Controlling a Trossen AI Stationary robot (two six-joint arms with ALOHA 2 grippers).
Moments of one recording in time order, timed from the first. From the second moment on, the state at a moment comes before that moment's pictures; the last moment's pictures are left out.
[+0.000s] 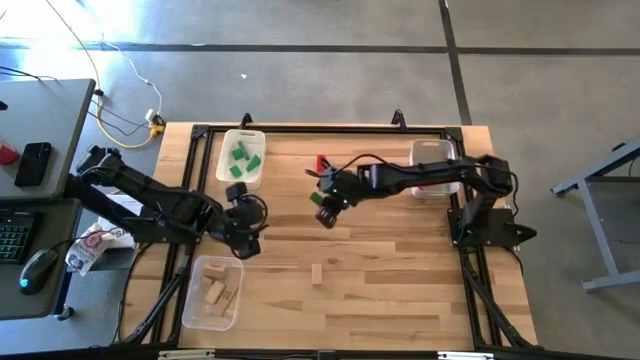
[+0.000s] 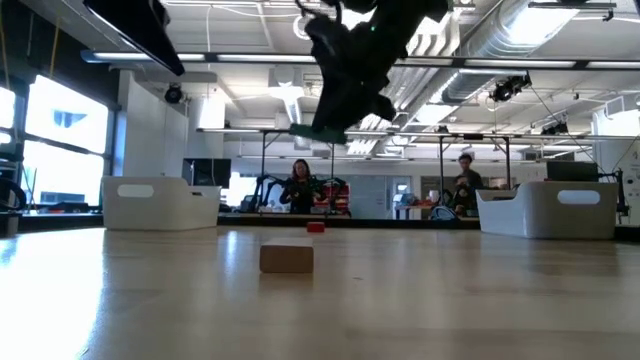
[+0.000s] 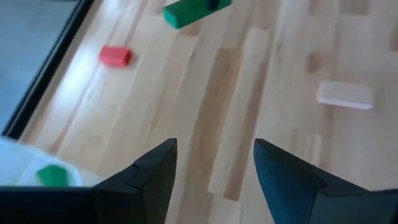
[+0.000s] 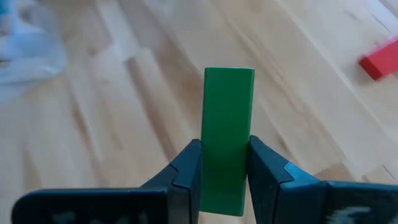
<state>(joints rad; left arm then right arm) -0.31 1.18 0.99 -0.89 -0.58 -0.49 -0.04 1.80 1.41 -0.55 0.05 0.49</state>
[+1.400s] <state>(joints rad) -0.10 1.18 0.99 -0.32 -0.06 -0.25 0.22 1.65 1.41 -0.43 0.11 0.16</state>
